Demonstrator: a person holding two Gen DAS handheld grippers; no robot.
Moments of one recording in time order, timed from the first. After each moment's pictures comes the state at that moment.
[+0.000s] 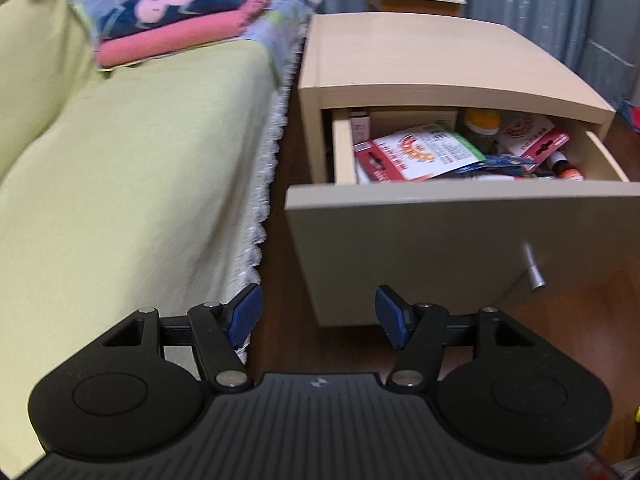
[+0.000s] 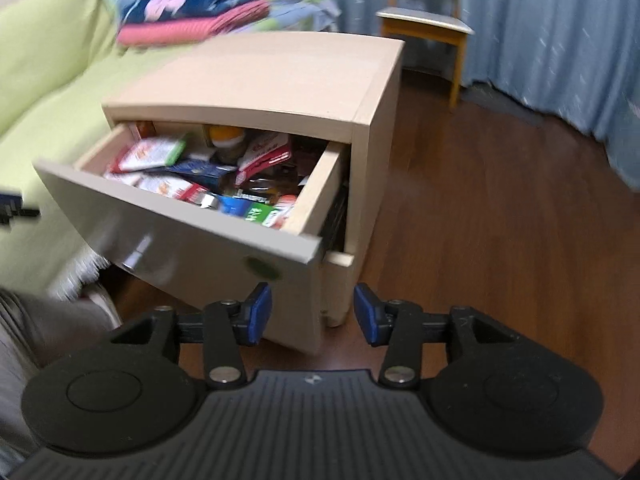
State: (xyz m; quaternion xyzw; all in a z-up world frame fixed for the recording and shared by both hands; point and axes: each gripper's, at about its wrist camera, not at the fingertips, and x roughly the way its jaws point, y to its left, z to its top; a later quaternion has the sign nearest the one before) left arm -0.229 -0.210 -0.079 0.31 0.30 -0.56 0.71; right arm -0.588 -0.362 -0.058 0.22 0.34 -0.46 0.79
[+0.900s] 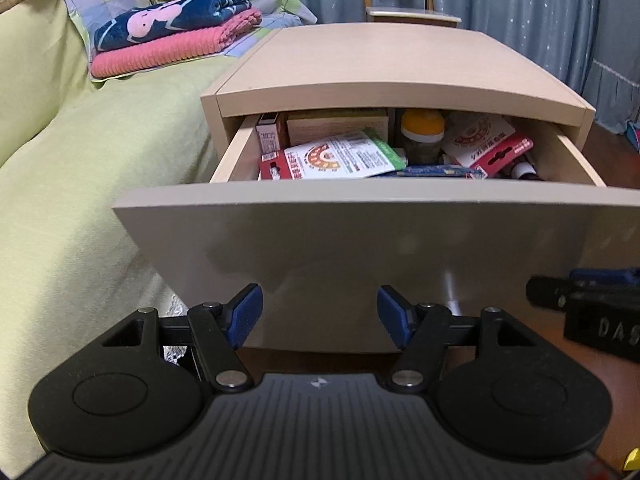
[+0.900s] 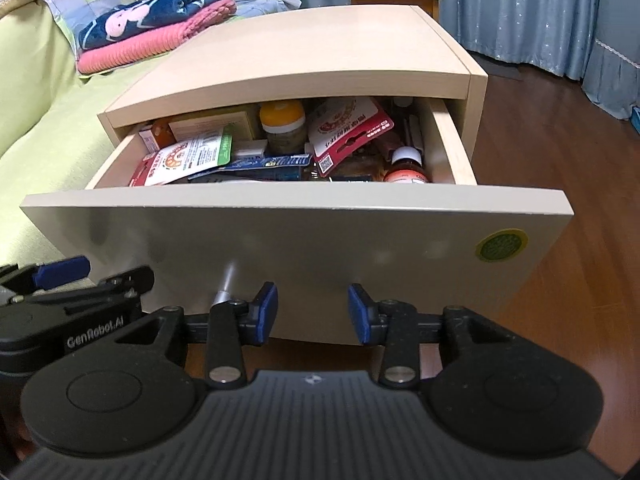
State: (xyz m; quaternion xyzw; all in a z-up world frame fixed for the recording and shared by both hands) left arm -0.312 -0.264 -0.109 0.27 0.29 -0.56 0.73; right arm -0.460 -0.360 -0.108 0.28 0.30 -0.52 0.75
